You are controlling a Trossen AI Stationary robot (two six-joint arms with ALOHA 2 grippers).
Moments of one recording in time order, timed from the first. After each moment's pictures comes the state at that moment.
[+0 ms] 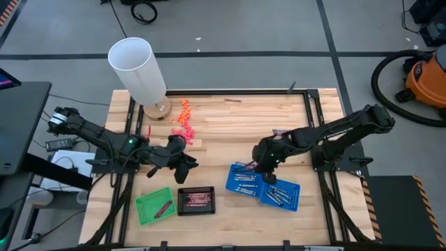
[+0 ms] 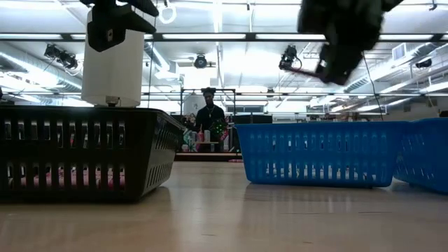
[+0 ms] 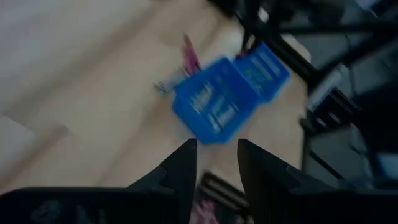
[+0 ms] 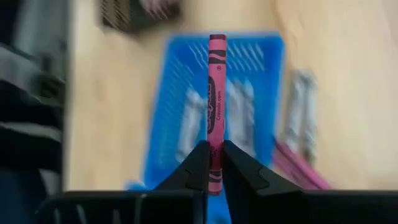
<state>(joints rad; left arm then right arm) -0.36 1.09 0.84 -0.34 -0.34 -0.87 0.18 1.35 0.91 -0.48 -0.17 0.42</state>
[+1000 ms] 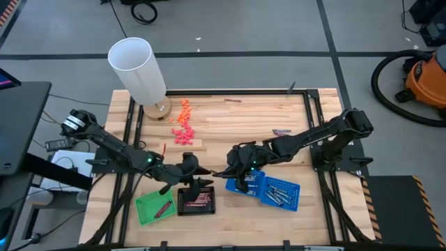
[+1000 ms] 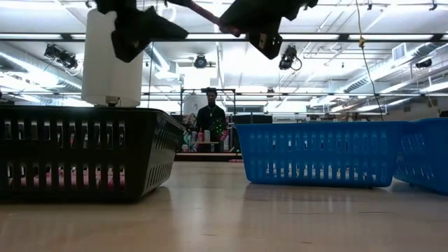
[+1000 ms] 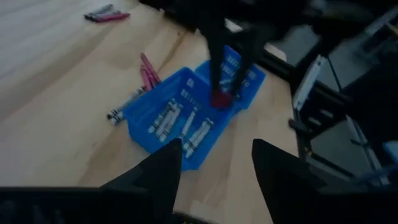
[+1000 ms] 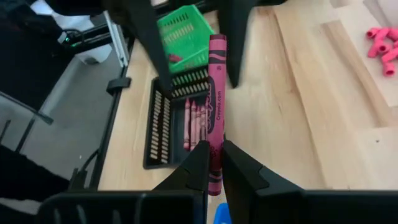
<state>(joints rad) -0.45 1.36 0.79 0.12 -0.44 -0.69 0.23 1.63 1.16 -0.13 -0.04 0.39</state>
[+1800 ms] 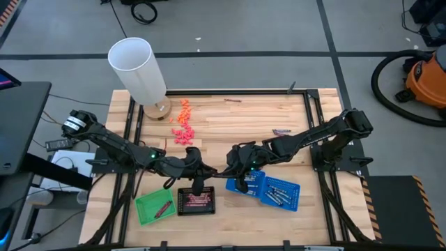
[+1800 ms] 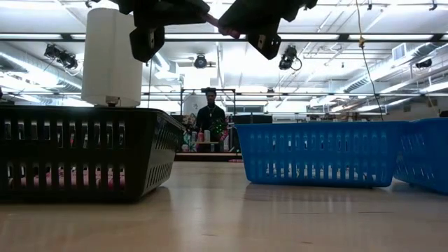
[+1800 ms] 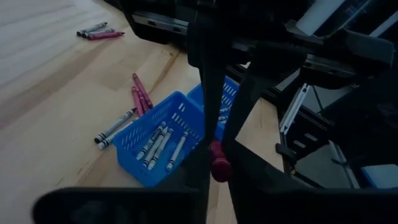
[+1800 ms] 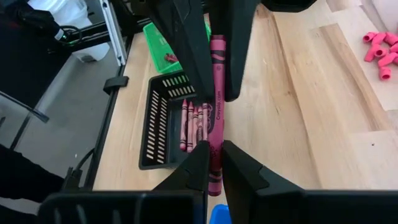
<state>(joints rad) -0.38 1.37 0.79 0.22 -0.38 -0.69 0.23 1.63 1.16 -0.13 -0.04 0.37</state>
